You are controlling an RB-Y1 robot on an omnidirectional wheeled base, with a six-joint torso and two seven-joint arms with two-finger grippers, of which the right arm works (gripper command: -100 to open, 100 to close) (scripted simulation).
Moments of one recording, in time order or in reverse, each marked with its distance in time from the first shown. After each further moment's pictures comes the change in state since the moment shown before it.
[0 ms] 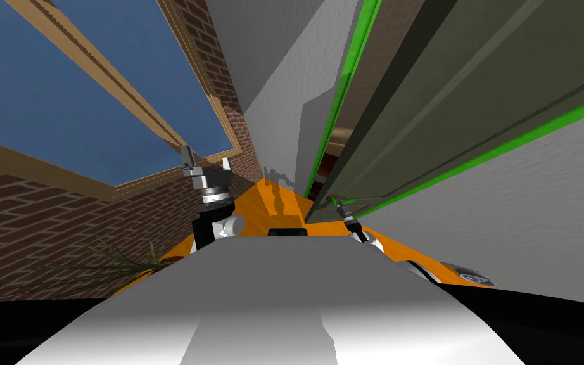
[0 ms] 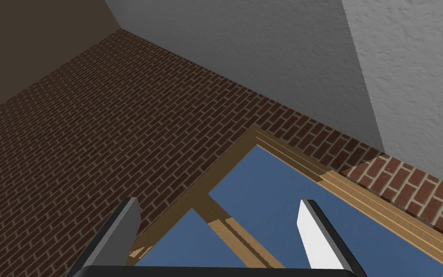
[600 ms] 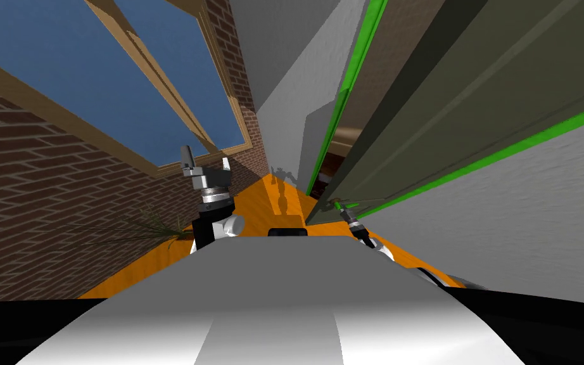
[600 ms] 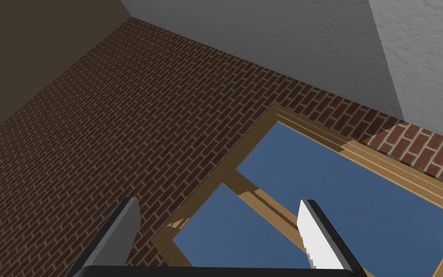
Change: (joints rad) arm 0.056 -0.041 0.009 0.030 0.003 -0.114 -0.031
